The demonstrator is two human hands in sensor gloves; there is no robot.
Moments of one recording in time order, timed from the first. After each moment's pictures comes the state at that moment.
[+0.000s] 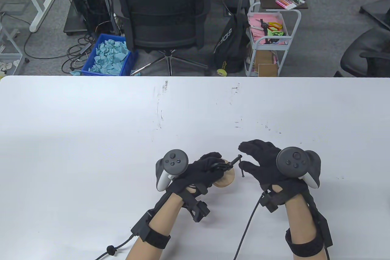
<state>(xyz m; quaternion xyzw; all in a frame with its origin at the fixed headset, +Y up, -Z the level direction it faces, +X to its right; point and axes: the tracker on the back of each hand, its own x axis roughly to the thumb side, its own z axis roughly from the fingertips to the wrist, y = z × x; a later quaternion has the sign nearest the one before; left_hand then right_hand) -0.066 -0.744 -0.315 -0.13 -0.20 0.53 0.81 0.199 -0.644 -0.300 0.19 -0.04 0.93 0.32</state>
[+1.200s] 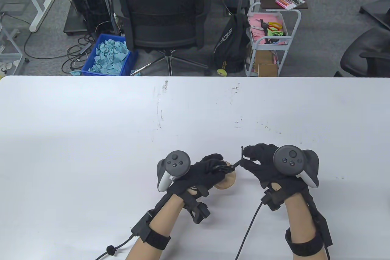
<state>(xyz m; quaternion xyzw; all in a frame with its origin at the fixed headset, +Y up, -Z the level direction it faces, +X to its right) -0.060 -0.744 -0.311 -0.13 -0.21 0.51 0.82 0.197 -0.646 -0.303 0.18 -0.04 0.94 0.29</state>
